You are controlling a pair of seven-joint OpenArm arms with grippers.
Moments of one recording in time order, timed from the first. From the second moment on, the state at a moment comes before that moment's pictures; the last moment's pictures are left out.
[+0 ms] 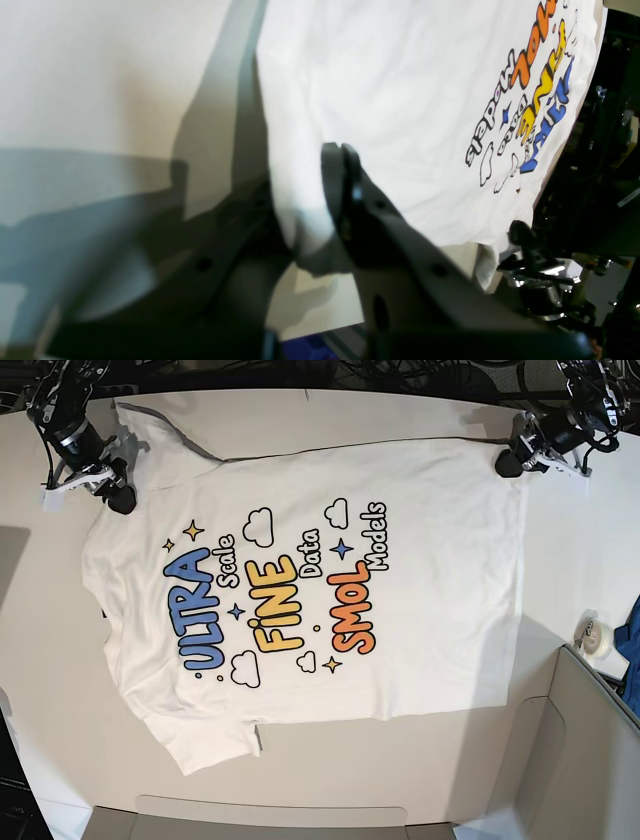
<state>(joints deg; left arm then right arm) 25.0 -18.3 -37.2 84.7 -69.8 -11.4 68.1 -18.2 6.7 39.3 89.1 54.3 23.2 -55.0</state>
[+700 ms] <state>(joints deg) 20.8 -19.7 -37.6 101.5 -72.8 -10.8 77.2 -15.8 8.9 38.6 114.0 48.0 20.7 -62.3</state>
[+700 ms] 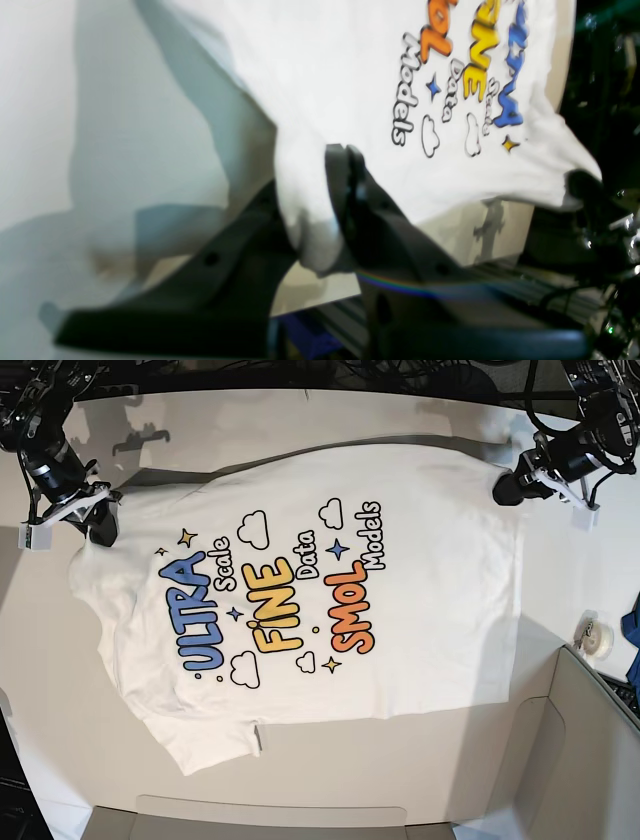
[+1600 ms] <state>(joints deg) -9.1 -21.2 -32.3 77.4 -55.6 -10.7 75.0 10.7 3.8 27.6 94.5 8.7 20.8 -61.3</state>
